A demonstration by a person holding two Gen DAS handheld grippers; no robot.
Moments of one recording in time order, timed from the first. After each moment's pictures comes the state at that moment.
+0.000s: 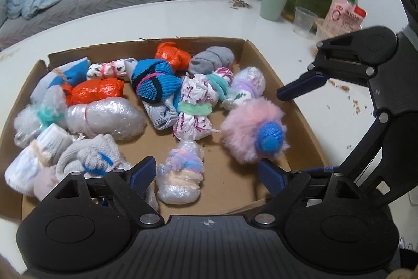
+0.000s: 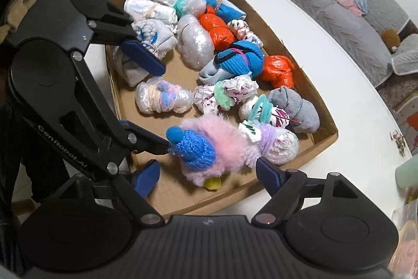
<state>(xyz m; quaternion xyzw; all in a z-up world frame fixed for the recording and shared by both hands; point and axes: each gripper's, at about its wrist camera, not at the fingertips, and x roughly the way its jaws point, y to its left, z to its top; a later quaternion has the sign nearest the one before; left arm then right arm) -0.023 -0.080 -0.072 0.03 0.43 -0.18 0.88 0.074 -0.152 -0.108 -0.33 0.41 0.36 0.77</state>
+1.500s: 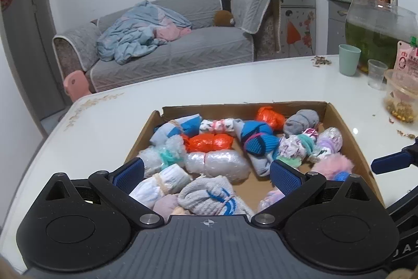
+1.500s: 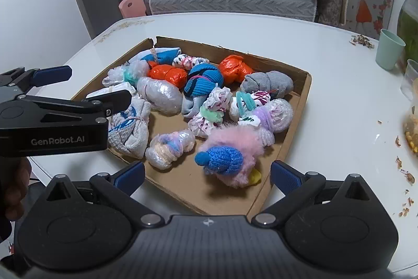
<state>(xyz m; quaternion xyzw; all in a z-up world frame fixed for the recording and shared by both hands) -0.061 -0.054 -0.024 0.07 0.30 0.02 0.95 0.060 -0.160 -0.099 -0.04 0.43 0.22 0.88</state>
